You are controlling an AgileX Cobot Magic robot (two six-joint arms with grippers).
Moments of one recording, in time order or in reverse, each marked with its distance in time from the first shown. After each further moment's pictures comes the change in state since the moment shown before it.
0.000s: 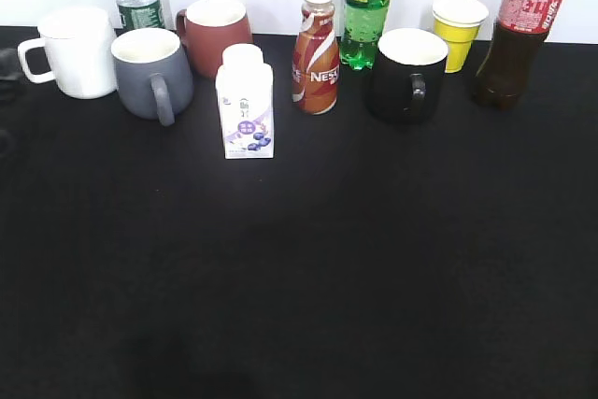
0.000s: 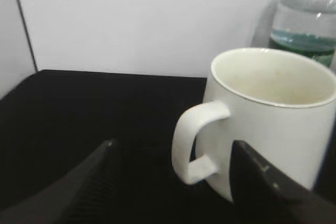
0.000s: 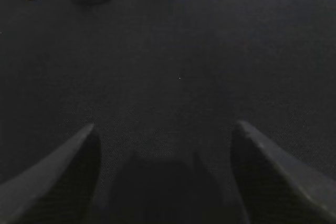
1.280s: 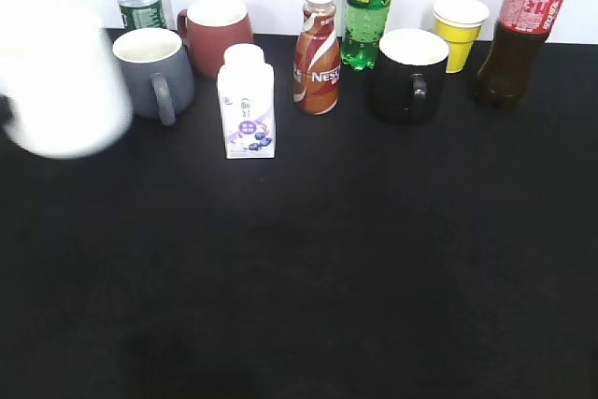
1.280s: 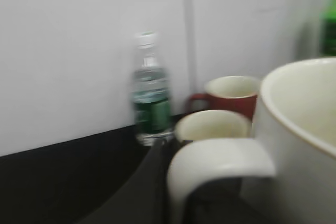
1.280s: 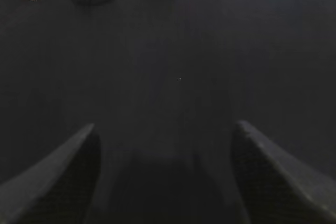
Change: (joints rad) left arm -0.106 -0.501 0.313 0.340 0.022 -0.070; right arm 0.000 0.000 -0.009 0.000 -0.026 0.001
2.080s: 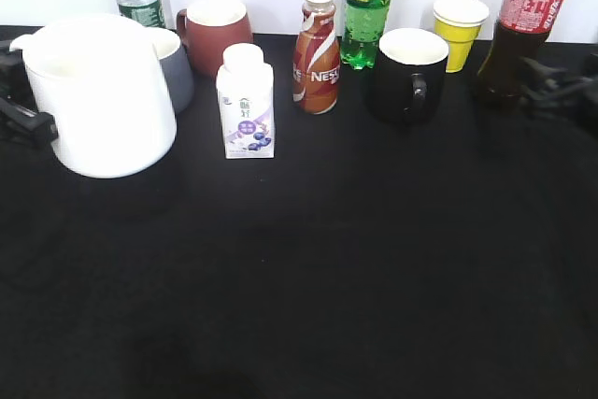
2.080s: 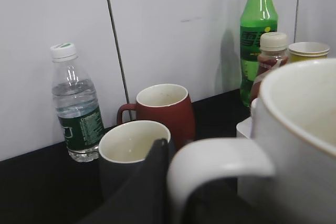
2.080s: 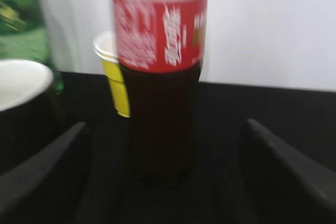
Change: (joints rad) left arm -0.108 -0.003 0.000 0.015 0.000 -0.014; right arm 0.003 1.878 -0.087 -0.210 -2.109 0.086
